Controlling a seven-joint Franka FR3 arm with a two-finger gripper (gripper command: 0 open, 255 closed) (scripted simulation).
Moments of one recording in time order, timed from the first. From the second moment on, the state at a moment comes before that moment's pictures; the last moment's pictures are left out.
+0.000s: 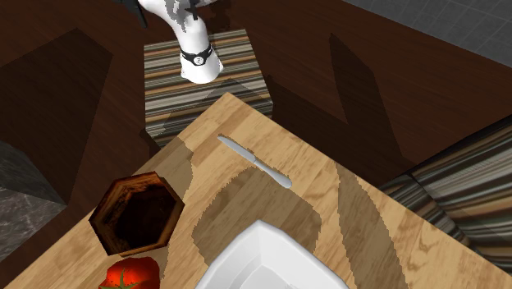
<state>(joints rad) 0.02 -0.78 -0.04 -2.37 -0.04 1.71 -0.03</state>
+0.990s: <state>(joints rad) 0.14 -0.44 -0.06 -2.45 -0.02 2.18 -0.23</state>
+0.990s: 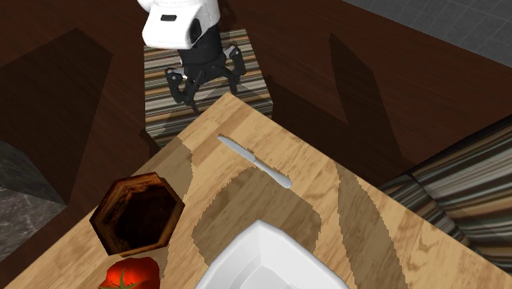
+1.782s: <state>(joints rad) 0.22 -0.06 -0.05 -2.36 0.04 2.51 -0.43</state>
